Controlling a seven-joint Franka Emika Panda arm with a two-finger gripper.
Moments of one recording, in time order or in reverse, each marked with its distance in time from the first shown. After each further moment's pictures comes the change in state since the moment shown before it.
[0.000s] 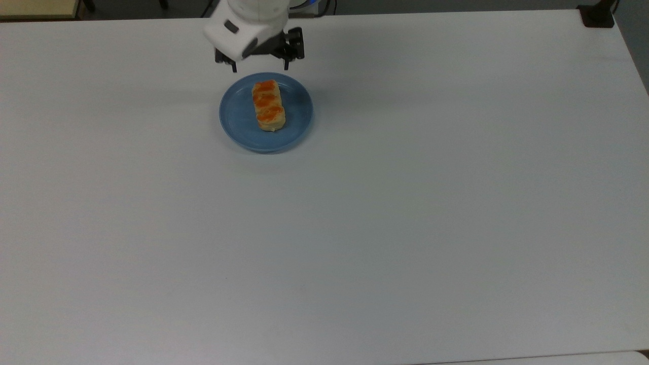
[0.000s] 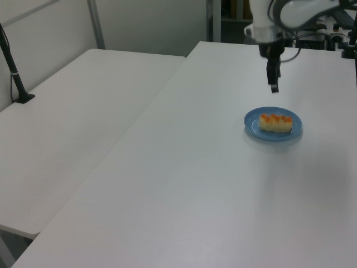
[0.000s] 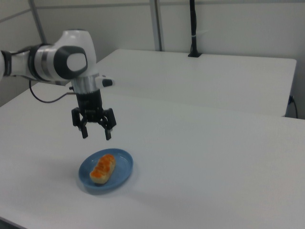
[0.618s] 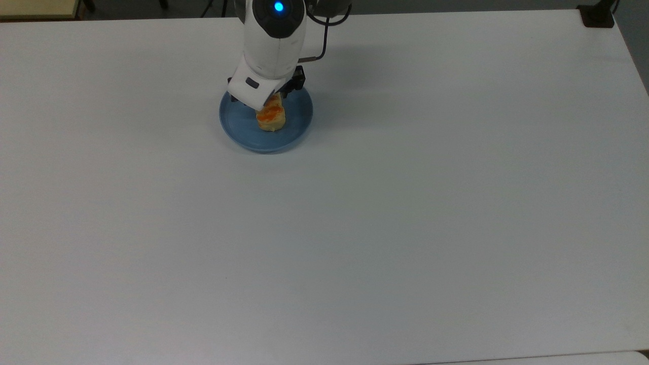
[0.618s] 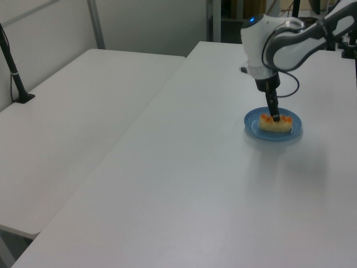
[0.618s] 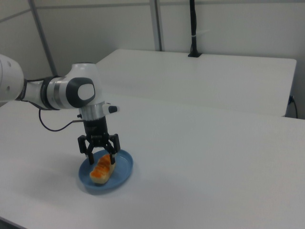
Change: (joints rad) arm 0.013 0.123 0.000 -0.112 -0.050 0.167 -0.081
